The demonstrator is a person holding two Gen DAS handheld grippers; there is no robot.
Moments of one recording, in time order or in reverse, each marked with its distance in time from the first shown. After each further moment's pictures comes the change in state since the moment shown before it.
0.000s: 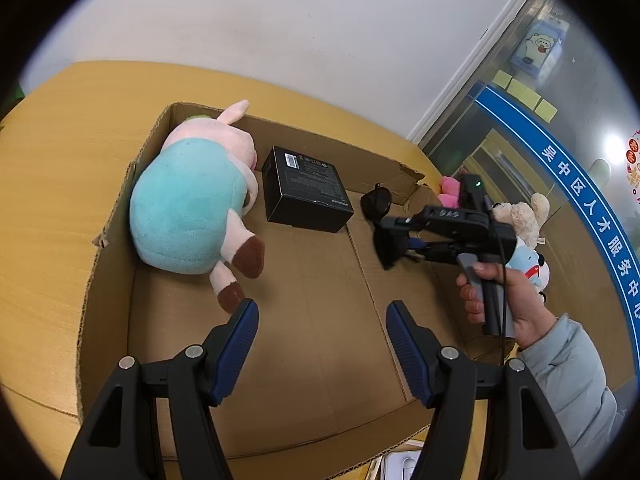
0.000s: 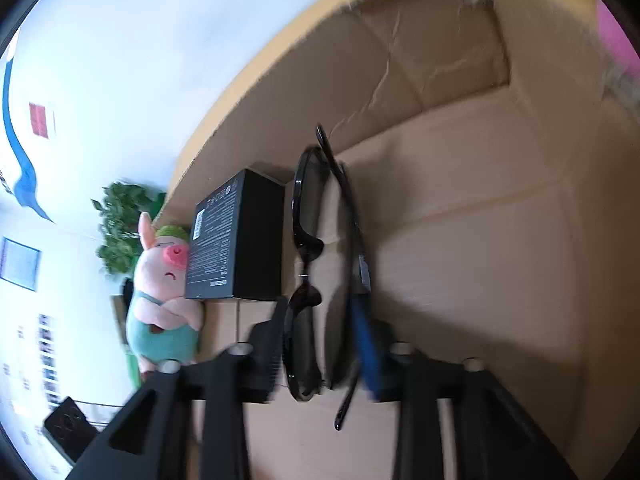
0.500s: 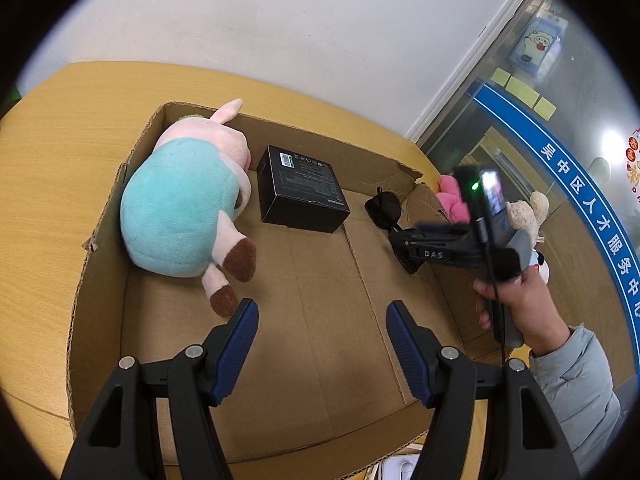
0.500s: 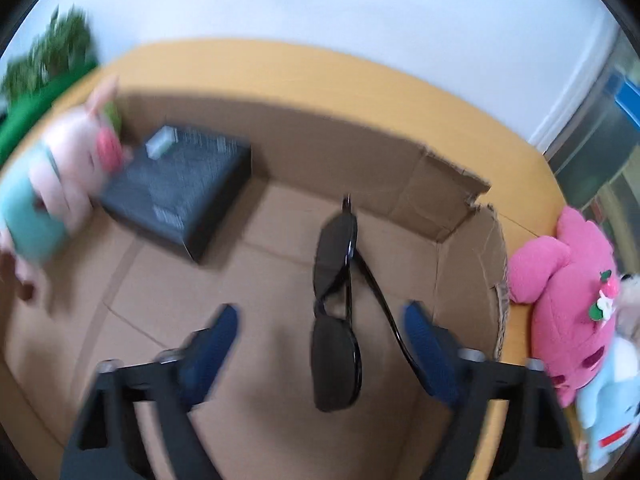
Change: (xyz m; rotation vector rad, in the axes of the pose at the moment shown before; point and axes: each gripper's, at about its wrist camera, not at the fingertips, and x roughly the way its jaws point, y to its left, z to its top) left arm 0.005 -0.002 0.004 0.004 0.001 -0.007; right arm -0.005 0.088 -0.043 -0.615 -0.064 -0.694
